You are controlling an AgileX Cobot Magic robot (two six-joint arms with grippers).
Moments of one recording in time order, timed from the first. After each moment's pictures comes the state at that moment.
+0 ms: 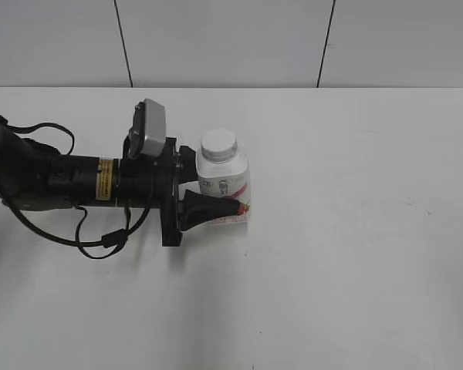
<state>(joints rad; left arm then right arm) -0.28 2.20 -1.01 1.36 -1.17 -0.44 -0.01 -0.01 -0.51 0.09 1.10 -0.18</state>
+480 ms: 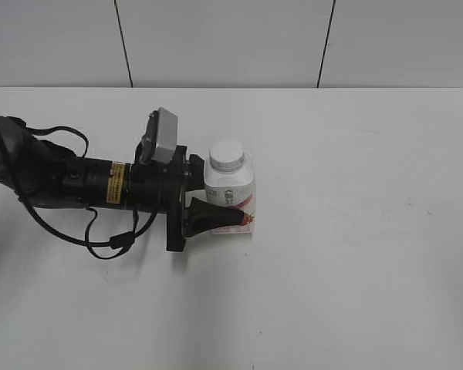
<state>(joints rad) -0.29 2.28 -1.10 1.43 -1.17 -0.49 -0.01 -0.01 -0.51 0.09 1.10 -0.18</state>
